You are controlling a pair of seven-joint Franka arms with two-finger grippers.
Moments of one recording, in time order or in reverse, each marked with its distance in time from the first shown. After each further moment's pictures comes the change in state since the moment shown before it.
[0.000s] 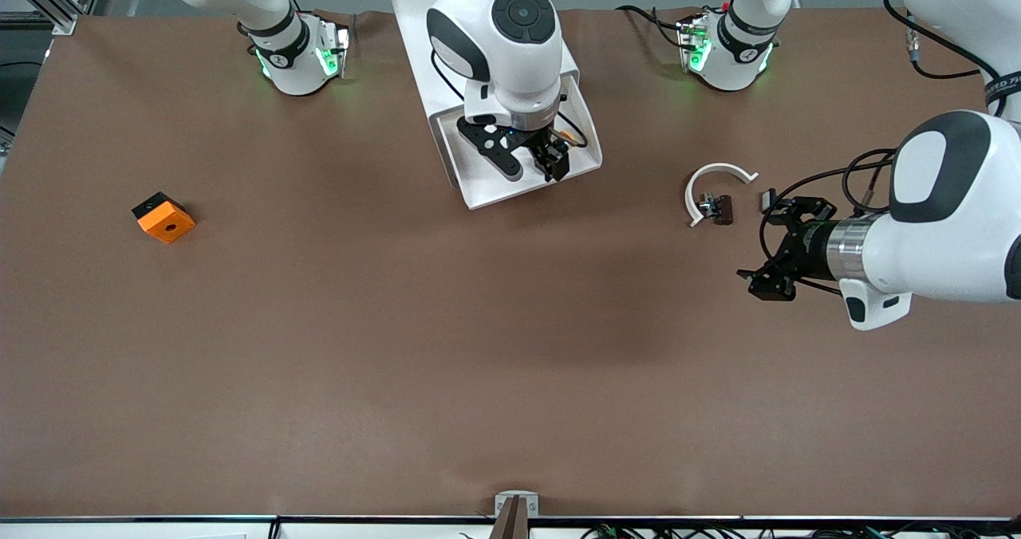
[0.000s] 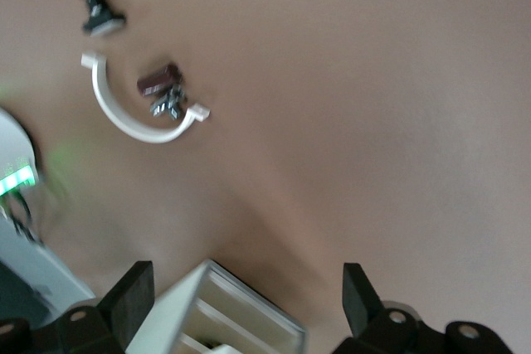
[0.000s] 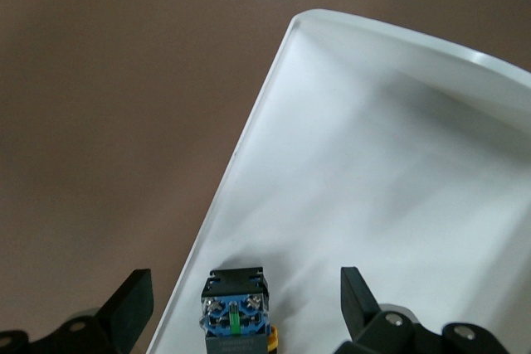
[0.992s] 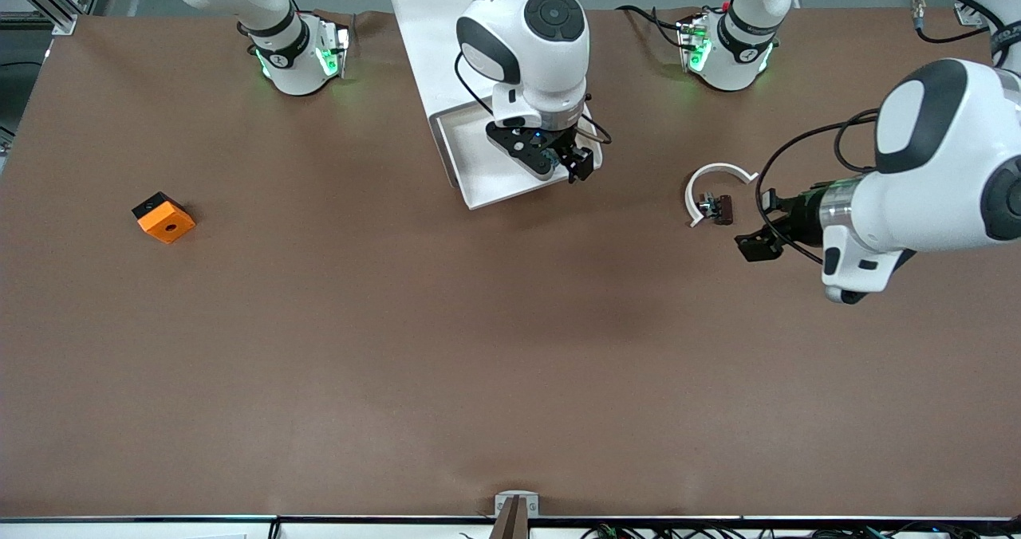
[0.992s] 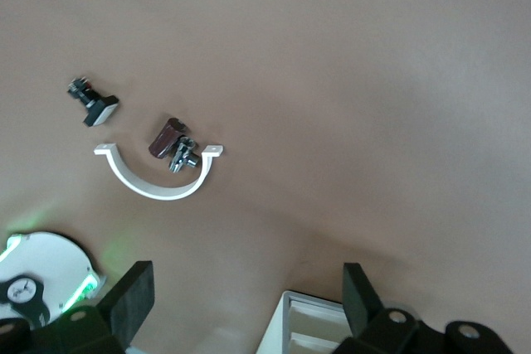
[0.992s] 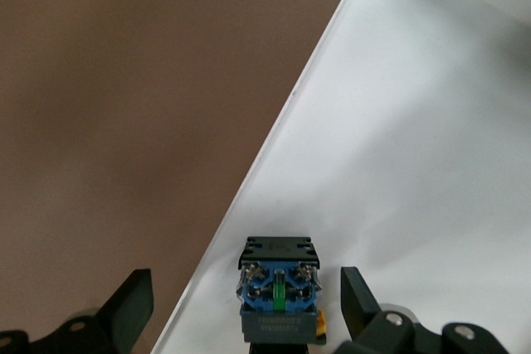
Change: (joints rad) left arm -0.006 -0.191 -0.044 -0.274 0.084 0.131 0.373; right arm 0.052 0.079 0.000 0.055 -0.033 0.064 -0.010
